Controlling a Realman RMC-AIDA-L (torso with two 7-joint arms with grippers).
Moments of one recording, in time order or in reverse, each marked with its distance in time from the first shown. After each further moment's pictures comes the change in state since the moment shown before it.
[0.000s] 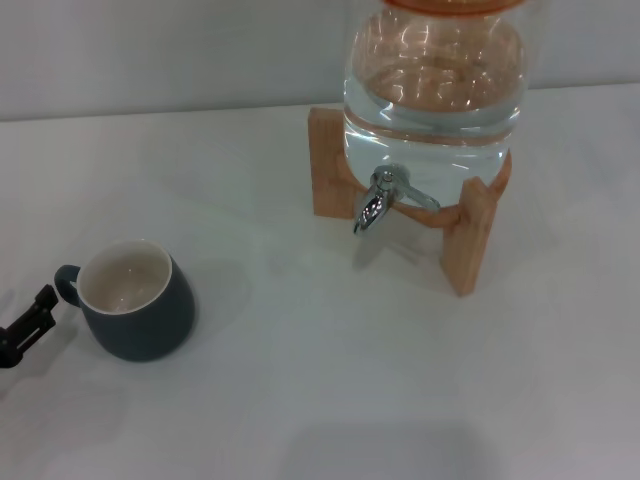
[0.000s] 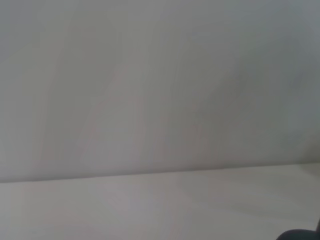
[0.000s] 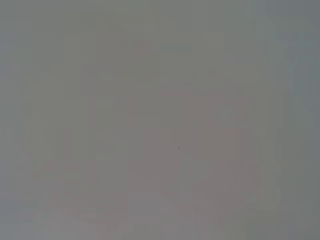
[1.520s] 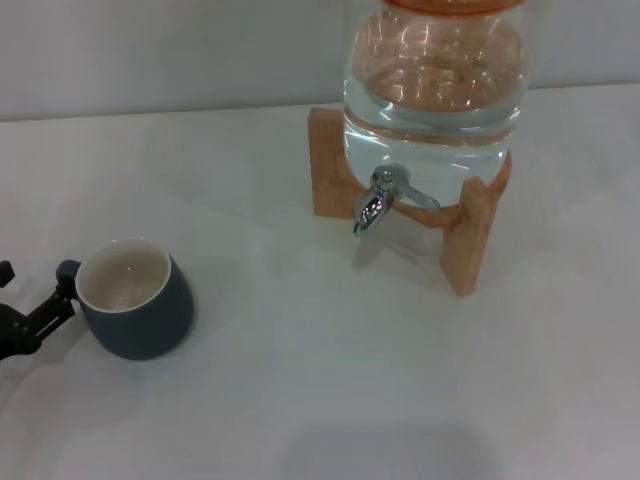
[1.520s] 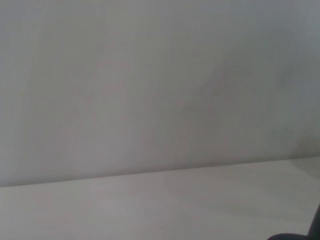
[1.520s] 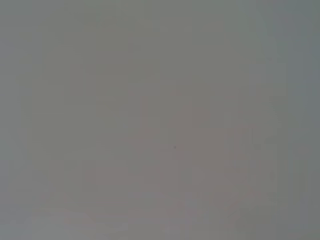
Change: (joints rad) left arm -0.049 0.000 0.008 -0.016 0.023 0.028 0.000; right arm -0.004 0.002 0.006 0.001 0.000 -0.001 -0.001
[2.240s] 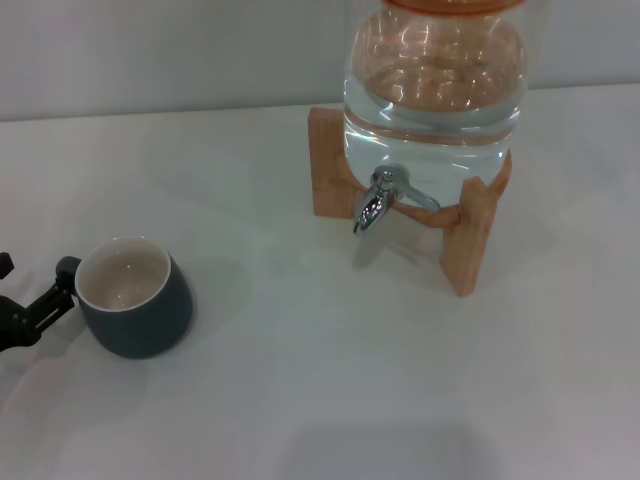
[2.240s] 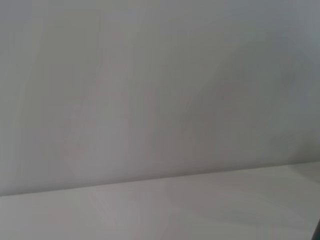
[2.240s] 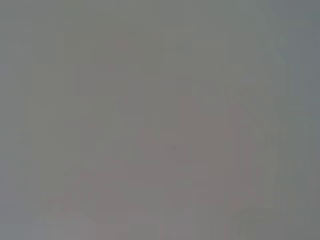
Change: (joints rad) left arm -0.011 0.001 -0.006 0.003 0.000 0.000 0.000; right arm -0.003 0.001 0.000 0.000 0.004 0.004 0.000
